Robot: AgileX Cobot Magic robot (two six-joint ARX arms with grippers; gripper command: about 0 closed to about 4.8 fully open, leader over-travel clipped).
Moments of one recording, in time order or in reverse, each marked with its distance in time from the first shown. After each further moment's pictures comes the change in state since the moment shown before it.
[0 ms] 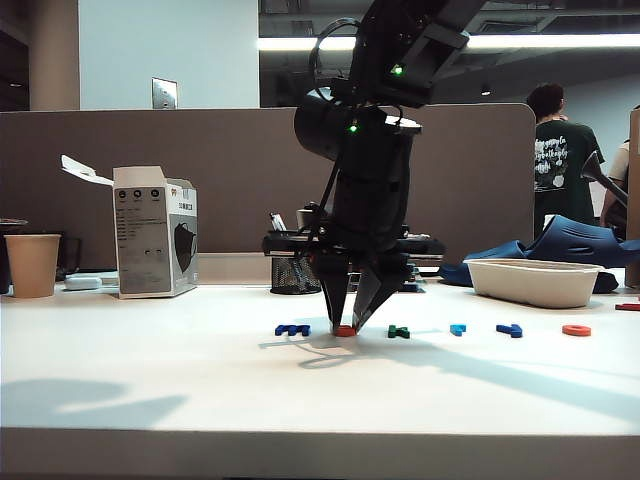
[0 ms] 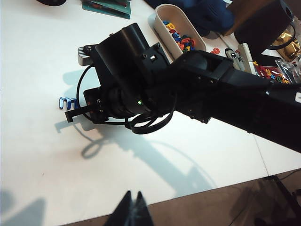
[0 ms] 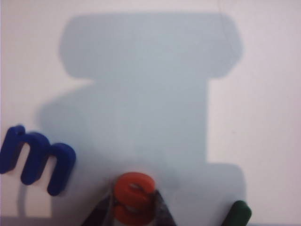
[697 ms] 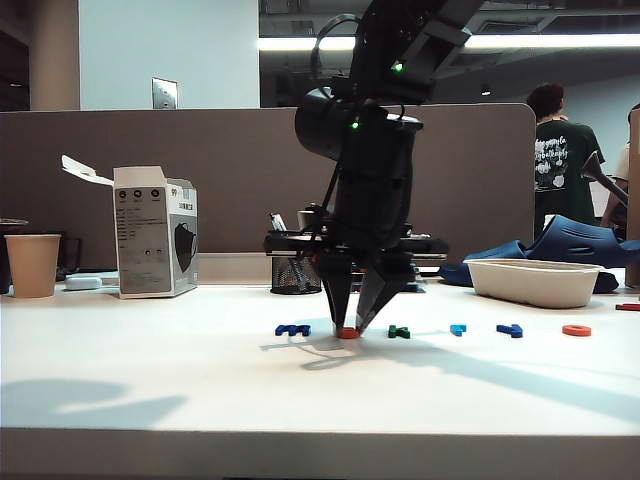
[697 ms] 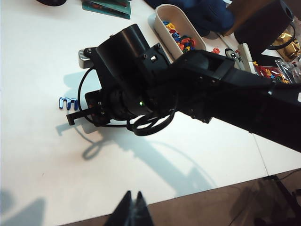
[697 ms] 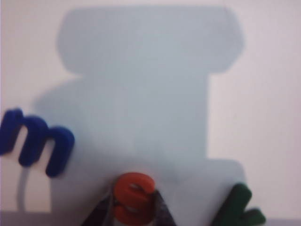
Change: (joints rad) left arm 0.000 0.000 0.000 0.000 0.000 0.000; right arm 0.000 -0.008 0.000 -0.045 -0.008 0.000
